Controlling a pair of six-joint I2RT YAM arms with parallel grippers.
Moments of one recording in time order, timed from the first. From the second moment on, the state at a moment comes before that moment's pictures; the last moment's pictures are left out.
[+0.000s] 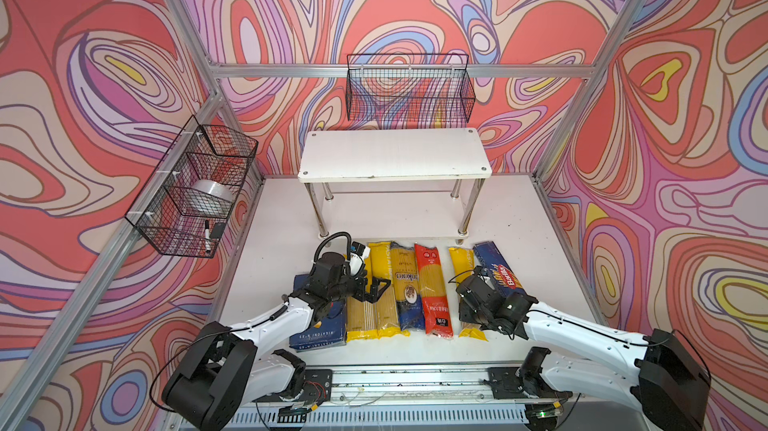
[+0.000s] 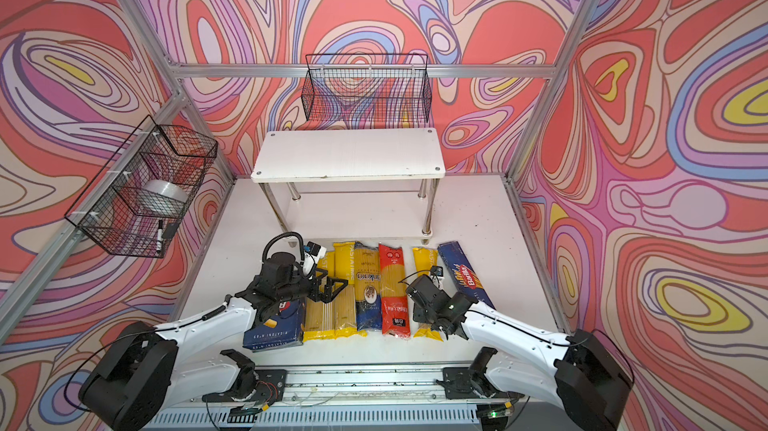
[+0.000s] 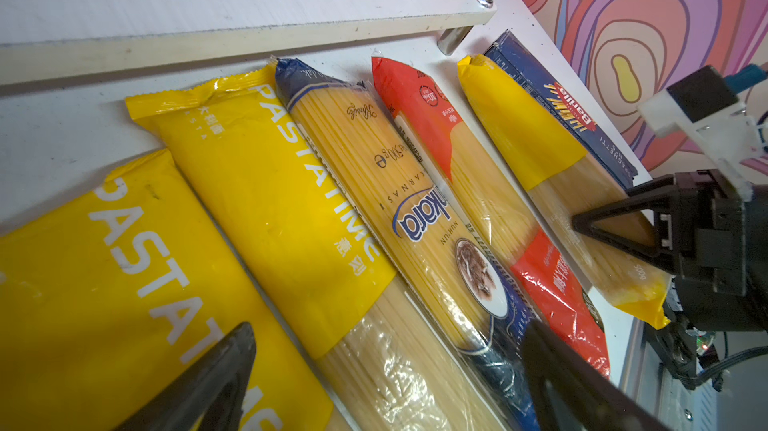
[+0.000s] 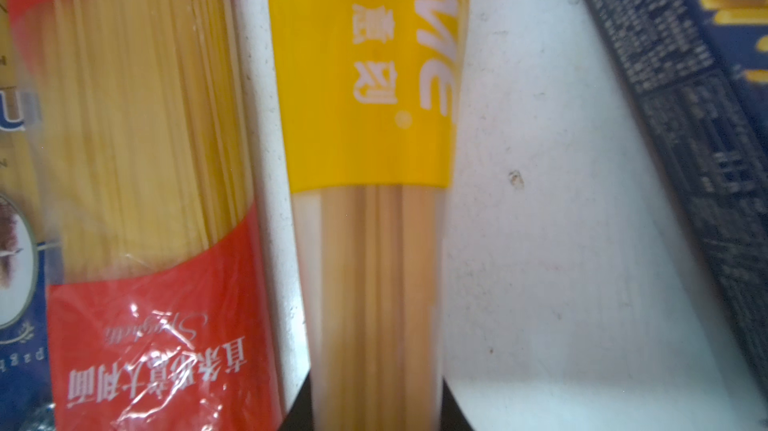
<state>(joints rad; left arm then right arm) -0.46 1.21 0.39 0.22 0.43 -0.29 0.80 1.07 0.50 -0.58 0.25 0.88</state>
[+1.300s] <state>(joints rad) -0.46 1.16 0.39 0.21 0.40 -0.29 0.80 0.72 0.67 -0.93 0.20 0.79</state>
